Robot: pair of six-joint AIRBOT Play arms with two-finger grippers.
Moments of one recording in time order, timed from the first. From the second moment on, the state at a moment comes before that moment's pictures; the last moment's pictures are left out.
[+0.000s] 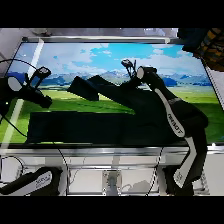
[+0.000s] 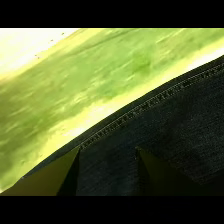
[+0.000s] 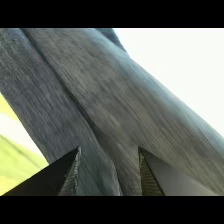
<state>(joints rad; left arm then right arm) 0.11 -1.20 1.13 1.47 -1.14 -0.81 0.35 -1.97 1.83 -1.37 1.08 1.37</state>
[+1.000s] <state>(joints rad) 0.09 -1.29 1.13 1.43 -1.14 -0.80 0.37 -2.13 1.99 -1.42 1.39 1.20</state>
